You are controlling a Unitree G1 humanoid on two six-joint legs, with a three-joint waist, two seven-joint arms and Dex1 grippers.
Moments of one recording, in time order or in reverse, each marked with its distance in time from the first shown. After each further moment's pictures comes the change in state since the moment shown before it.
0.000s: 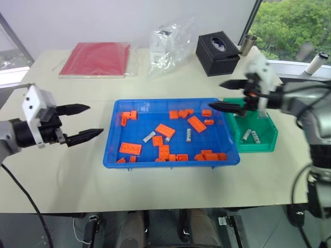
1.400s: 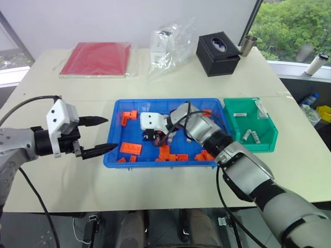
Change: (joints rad) left arm 0.032 -0.013 -0.072 -0.083 0.009 -0.018 0.035; right arm -0.207 0.547 0.477 0.768 -0.519 -0.649 0.138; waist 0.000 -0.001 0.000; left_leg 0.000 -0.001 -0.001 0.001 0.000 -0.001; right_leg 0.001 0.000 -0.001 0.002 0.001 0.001
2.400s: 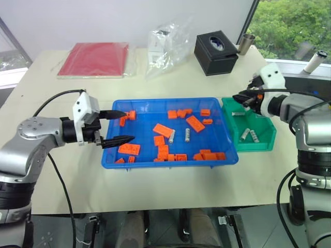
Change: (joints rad) left arm -0.236 -0.132 -0.232 0.180 0.070 -0.054 -0.049; right arm 0.372 -0.539 -0.719 -0.787 0.232 0.816 -0.403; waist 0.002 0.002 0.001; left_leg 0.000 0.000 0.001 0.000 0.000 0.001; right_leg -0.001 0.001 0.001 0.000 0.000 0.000
